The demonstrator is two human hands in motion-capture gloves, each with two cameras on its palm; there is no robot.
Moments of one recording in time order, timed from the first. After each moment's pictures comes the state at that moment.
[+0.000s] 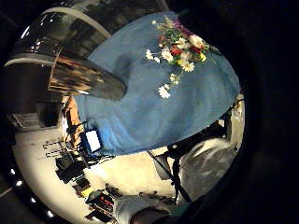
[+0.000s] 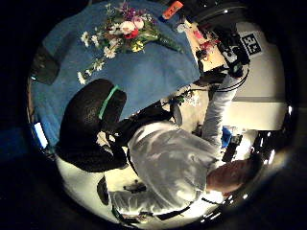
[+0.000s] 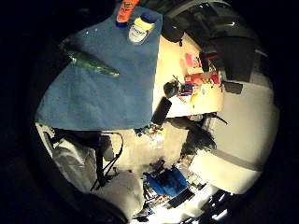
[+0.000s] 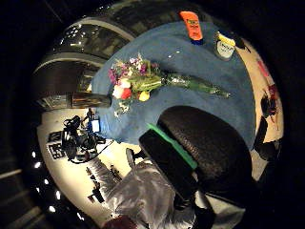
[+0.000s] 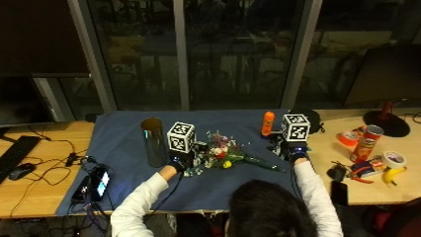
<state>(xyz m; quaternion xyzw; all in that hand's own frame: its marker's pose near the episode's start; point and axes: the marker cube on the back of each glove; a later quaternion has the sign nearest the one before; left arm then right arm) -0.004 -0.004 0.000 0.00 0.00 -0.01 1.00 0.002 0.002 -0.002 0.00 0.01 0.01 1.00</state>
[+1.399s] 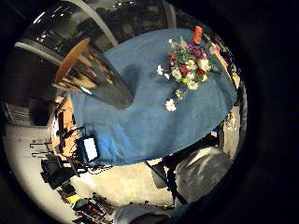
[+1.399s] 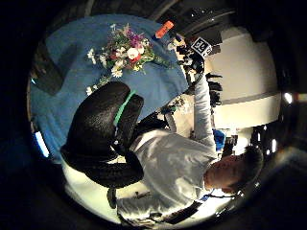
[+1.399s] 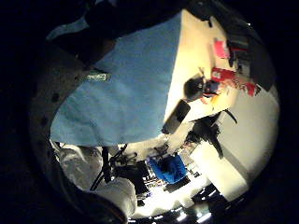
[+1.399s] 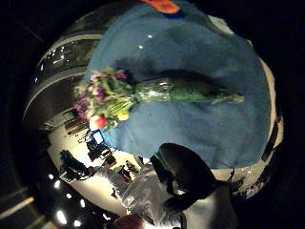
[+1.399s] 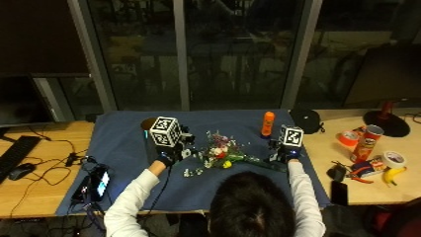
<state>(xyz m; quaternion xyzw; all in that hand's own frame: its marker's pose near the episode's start) -0.048 0.006 -0.033 0.08 0.05 0.00 1.00 0.023 -0.075 0.091 -0.12 -0.06 0.05 0.99</state>
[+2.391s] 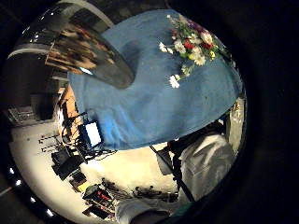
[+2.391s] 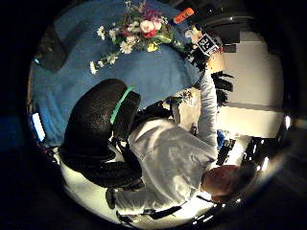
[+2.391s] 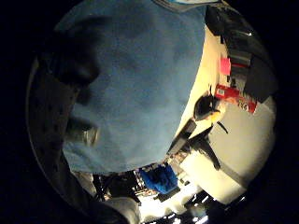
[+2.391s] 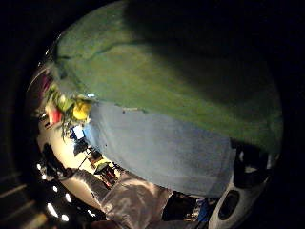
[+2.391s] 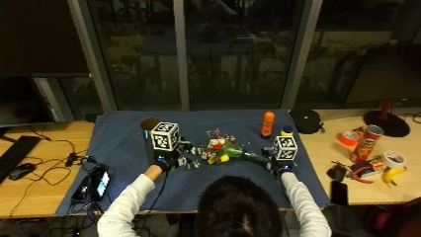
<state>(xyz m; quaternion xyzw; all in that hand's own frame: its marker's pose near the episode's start) -0.056 0.022 -0.003 -0.04 0.02 -0.03 1.00 0.000 -0.076 0.144 0.03 0.02 0.01 1.00</state>
